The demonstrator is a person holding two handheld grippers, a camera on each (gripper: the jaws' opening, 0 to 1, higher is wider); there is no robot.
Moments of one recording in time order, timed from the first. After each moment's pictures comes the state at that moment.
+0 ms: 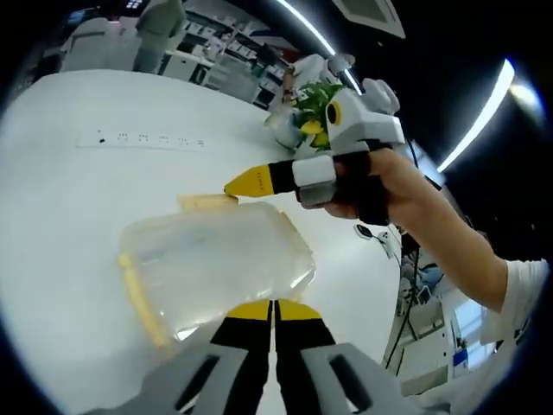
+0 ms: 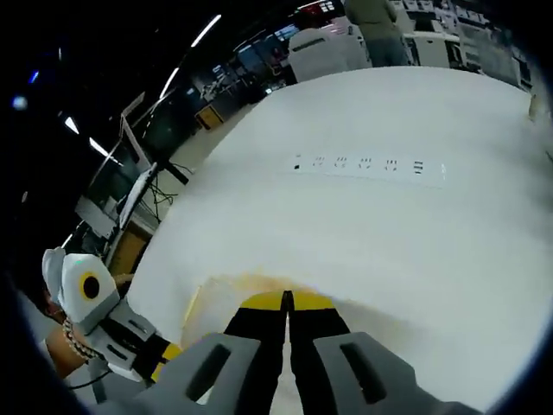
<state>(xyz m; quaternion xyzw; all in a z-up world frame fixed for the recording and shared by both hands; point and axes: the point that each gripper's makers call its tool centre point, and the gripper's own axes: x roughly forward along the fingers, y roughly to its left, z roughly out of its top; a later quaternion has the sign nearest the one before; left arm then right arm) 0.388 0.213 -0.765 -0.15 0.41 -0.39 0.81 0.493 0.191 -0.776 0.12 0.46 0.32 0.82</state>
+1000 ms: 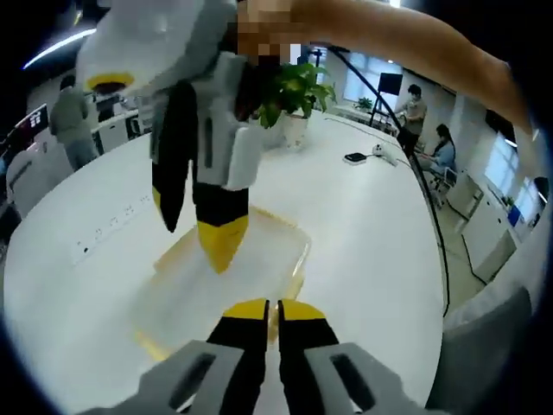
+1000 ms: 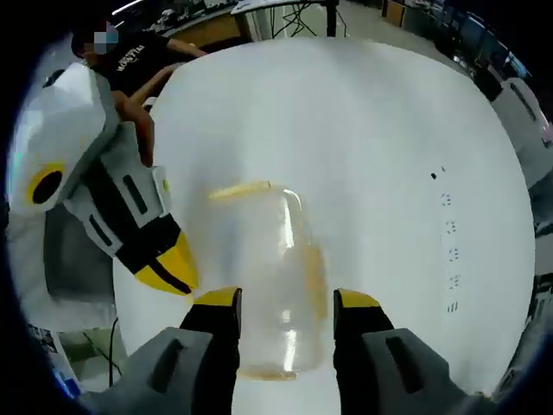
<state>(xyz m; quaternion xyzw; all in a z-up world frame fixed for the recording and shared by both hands) 0.381 0.201 -0.765 0.14 0.32 -0.48 0.81 0.432 0.213 -0.777 -0.42 0.47 0.57 0.53</state>
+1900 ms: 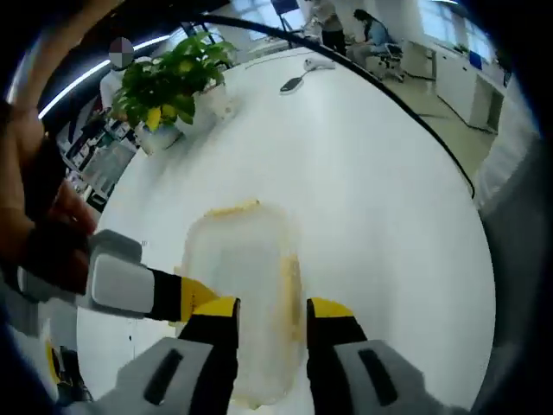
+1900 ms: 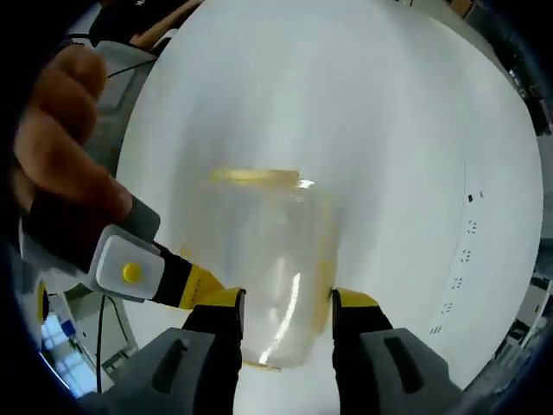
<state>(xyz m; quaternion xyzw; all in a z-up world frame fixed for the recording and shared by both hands) 0.382 0.193 -0.779 0.46 0.23 -0.52 0.69 0.444 0.220 -0.784 -0.50 0.51 0.55 0.43</state>
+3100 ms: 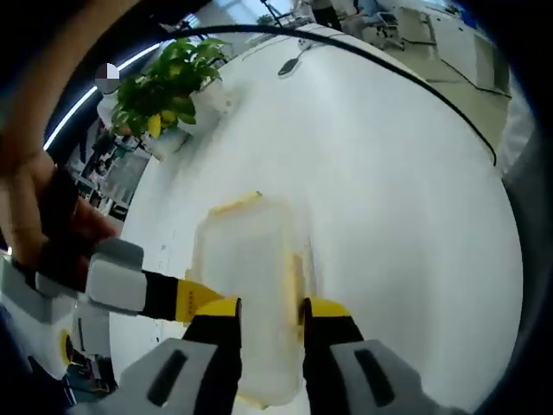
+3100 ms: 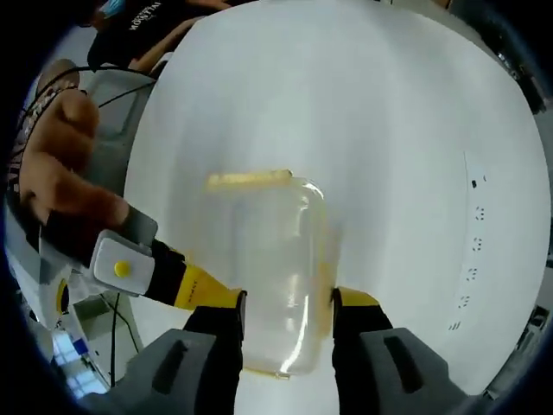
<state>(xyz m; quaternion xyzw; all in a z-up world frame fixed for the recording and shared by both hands) 0.384 0.186 -0.780 0.51 0.19 -0.48 0.69 0.445 0.220 -0.787 -0.45 0.52 0.57 0.45</state>
